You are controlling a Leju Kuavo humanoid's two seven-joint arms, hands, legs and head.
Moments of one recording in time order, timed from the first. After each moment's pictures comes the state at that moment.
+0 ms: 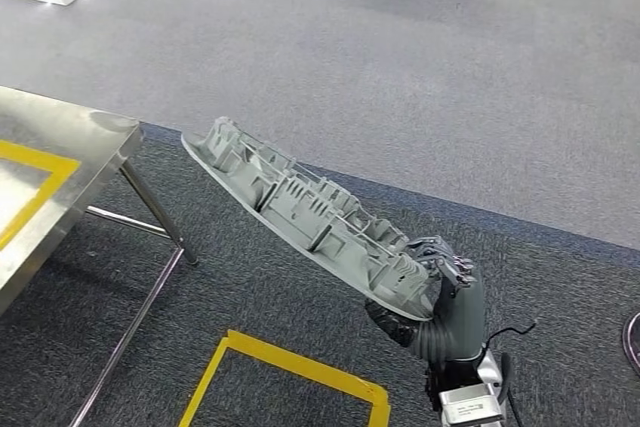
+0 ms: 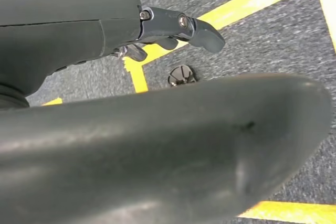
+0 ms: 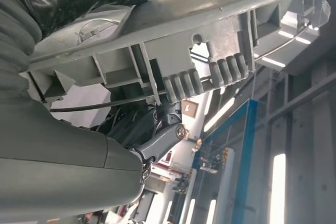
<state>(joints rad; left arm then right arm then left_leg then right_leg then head) -0.01 -0.13 0.83 -0.18 0.21 0.02 -0.12 0.05 -0.12 0.52 -1.87 0.13 -0.53 -0.63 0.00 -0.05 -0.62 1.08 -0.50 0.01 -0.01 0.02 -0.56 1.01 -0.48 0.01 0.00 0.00</state>
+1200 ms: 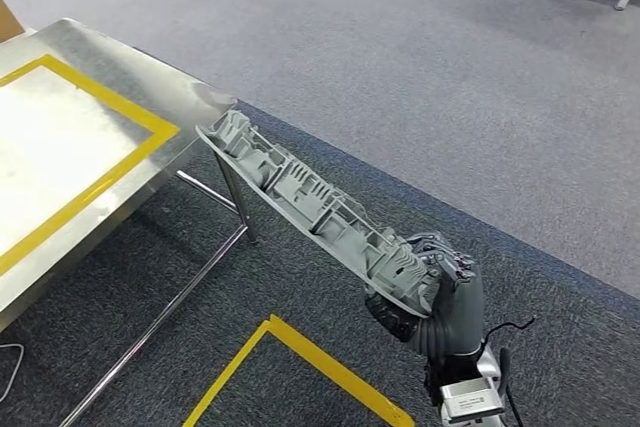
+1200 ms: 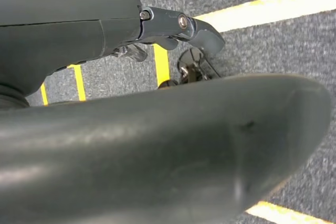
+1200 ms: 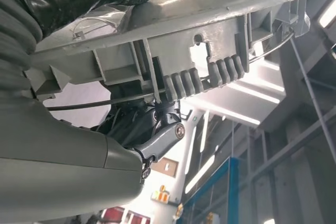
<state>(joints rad) -0.01 -0.14 0.83 -0.18 0.17 -0.03 -0.03 0.05 -0.12 0.51 -1.87 0.12 -0.53 -0.63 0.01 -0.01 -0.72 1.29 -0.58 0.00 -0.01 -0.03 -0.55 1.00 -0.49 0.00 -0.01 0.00</state>
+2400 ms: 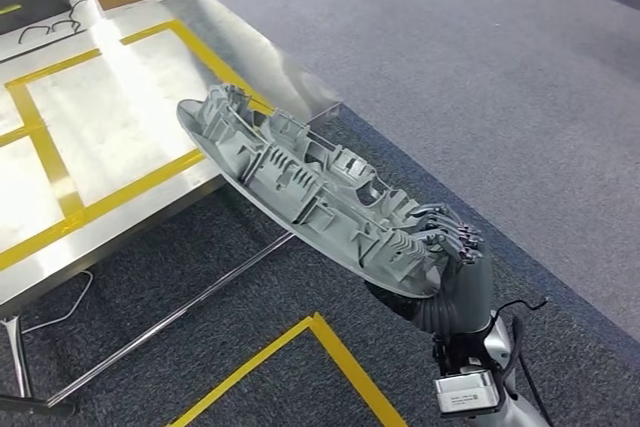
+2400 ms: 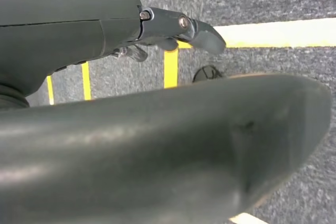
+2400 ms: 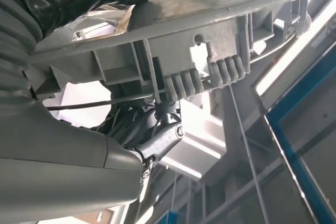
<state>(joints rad) -0.01 -0.12 0.77 -0.18 0.08 -0.03 0.02 -0.07 -0.19 0.53 -1.90 0.22 -0.54 -0.58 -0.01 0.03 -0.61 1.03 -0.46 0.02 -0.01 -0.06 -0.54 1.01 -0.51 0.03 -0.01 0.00</state>
